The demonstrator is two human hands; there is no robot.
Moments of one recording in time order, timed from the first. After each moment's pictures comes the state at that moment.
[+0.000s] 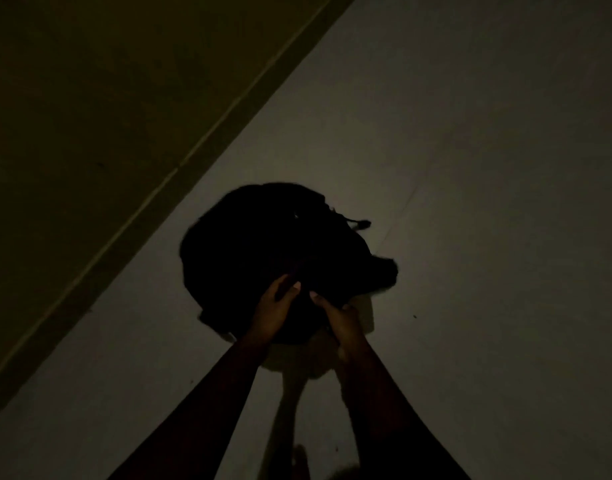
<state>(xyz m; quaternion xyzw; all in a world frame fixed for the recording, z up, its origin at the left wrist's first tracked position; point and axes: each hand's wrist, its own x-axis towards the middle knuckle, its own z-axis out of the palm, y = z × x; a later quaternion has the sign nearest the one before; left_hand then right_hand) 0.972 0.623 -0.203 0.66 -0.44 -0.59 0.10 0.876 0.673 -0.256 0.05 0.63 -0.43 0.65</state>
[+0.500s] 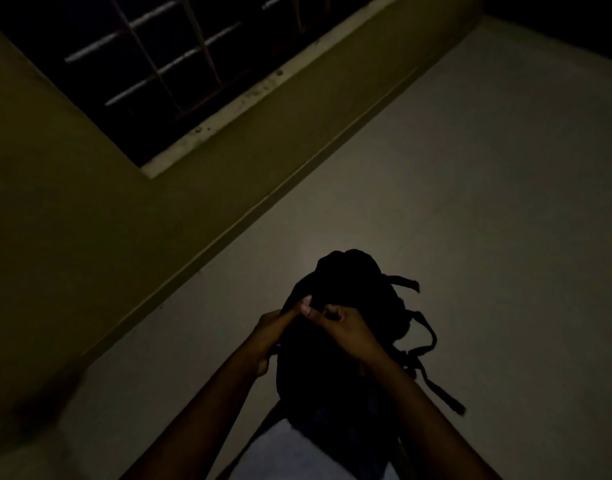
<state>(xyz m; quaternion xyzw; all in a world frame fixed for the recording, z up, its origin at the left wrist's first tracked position) 1.109 0.773 0.218 0.66 -0.28 -0.69 0.10 0.966 0.808 0.230 -0.25 0.59 -0.33 0.69</state>
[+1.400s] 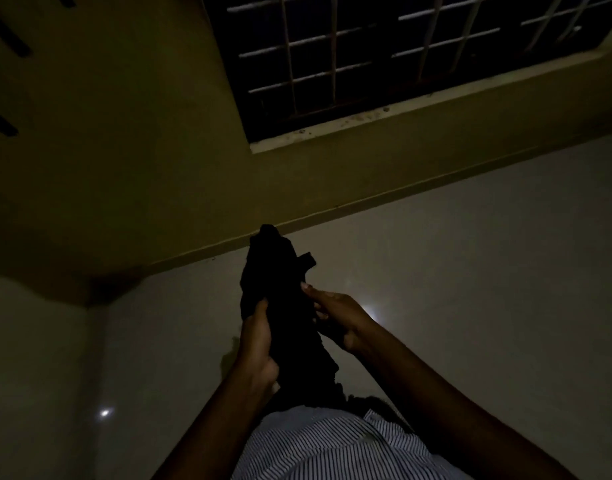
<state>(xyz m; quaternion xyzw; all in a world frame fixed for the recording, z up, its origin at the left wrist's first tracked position) 1.050 0.897 0.291 0.61 0.05 -0.57 0.55 0.942 0.828 0.285 -0.25 0.50 -0.17 0.81</state>
